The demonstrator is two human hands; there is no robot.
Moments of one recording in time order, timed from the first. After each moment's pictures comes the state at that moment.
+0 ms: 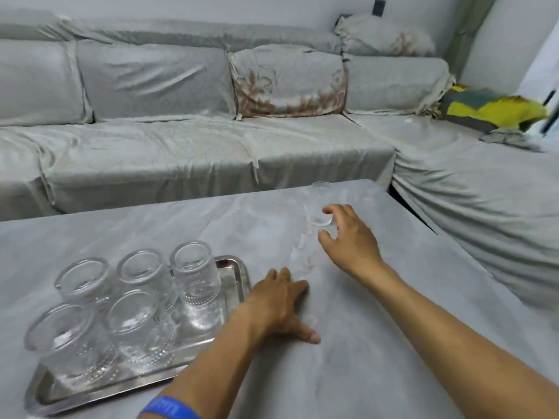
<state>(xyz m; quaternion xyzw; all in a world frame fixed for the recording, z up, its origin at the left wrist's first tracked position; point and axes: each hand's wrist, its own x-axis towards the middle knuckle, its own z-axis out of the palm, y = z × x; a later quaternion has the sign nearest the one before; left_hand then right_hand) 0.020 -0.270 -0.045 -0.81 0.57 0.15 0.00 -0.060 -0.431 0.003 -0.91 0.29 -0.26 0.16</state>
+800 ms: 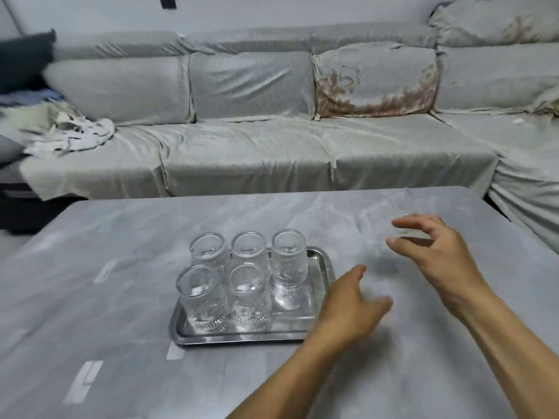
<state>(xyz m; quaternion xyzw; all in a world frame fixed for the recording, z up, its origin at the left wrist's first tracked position) -0.012 -0.209 -0.015 -0.78 0.30 0.27 -0.47 -0.075 -0.353 0.036 -0.77 0.24 -0.31 0.50</state>
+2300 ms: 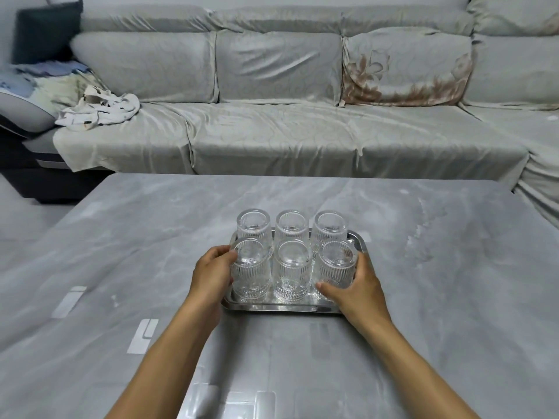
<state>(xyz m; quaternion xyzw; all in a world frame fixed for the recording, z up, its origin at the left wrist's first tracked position) 0.102 0.011 -0.013 -0.72 -0.08 0.14 -0.68 -0.025 -0.192 -0.045 -0.83 0.29 -0.20 0.43</state>
